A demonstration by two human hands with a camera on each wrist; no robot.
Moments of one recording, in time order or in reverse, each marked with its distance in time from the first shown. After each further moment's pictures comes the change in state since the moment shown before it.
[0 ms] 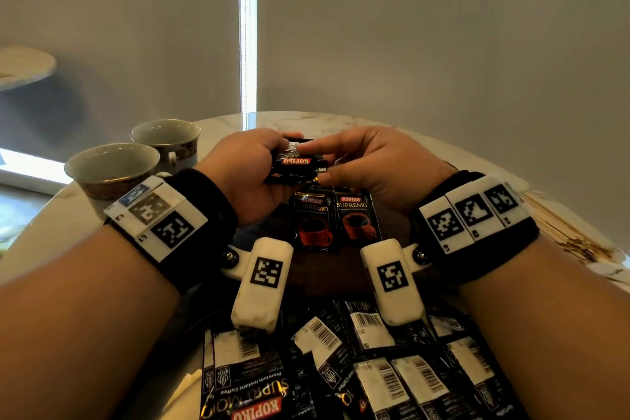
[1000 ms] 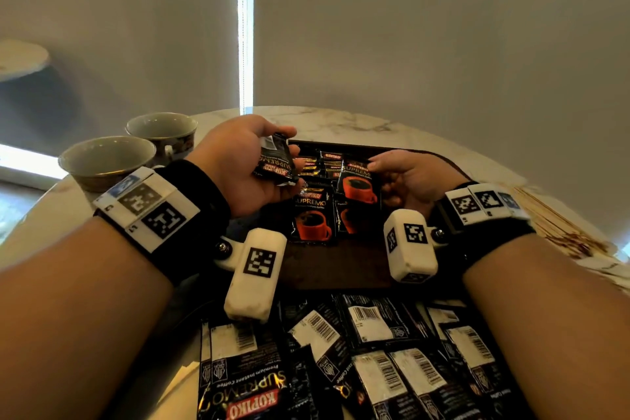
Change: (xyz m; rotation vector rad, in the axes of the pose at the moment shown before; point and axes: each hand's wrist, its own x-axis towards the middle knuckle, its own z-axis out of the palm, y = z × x) left_hand -0.002 0.005 -0.004 0.050 -0.022 -0.074; right_hand 0.002 0.063 -0.036 0.373 0.309 0.450
